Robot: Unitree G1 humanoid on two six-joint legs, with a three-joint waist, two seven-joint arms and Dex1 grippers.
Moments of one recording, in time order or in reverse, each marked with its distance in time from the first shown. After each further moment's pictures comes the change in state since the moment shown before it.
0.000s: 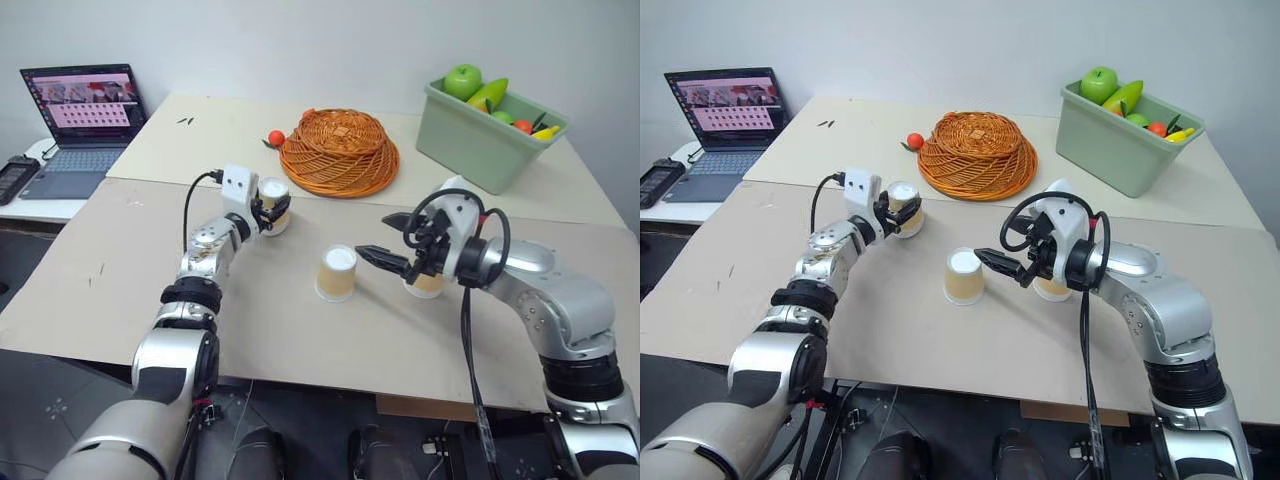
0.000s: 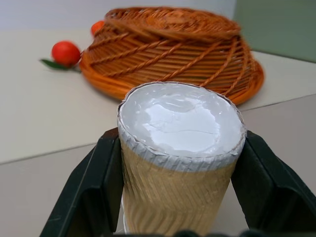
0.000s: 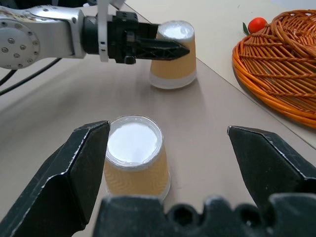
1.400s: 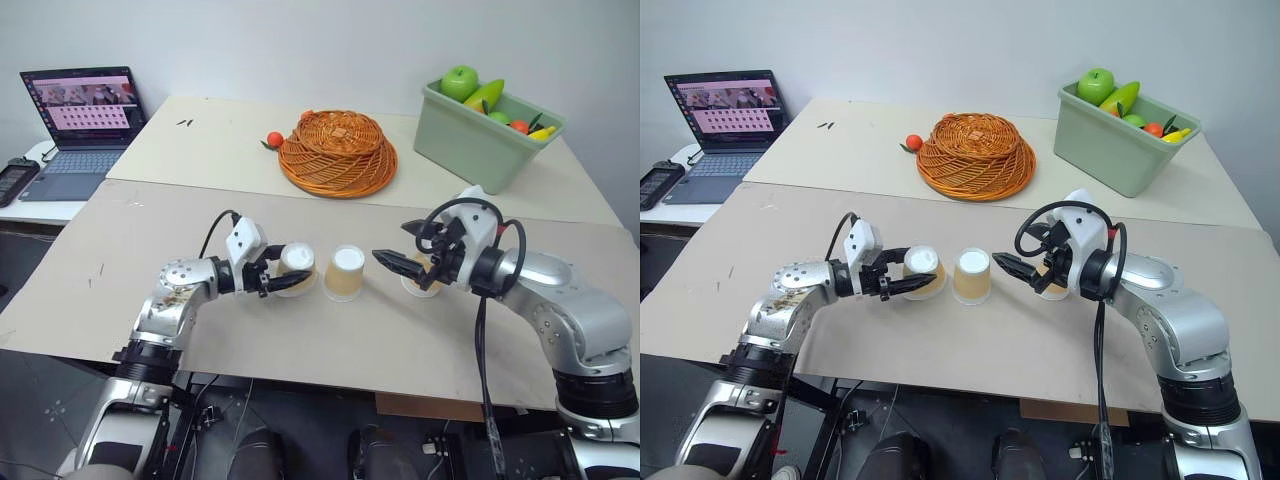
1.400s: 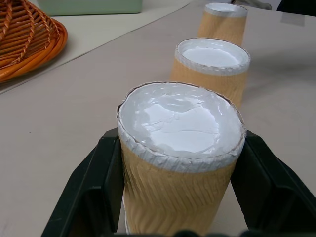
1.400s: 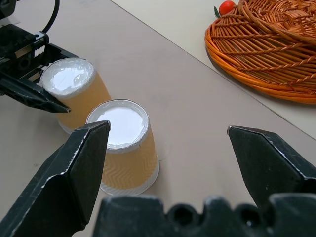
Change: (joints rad) left arm 0.347 0.158 -0.178 -0.604 -0.126 0.256 -0.391; right arm 0.085 -0.025 -0.070 -0.054 -0.006 0.032 -0.041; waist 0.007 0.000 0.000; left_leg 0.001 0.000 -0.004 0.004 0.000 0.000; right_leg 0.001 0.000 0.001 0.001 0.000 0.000
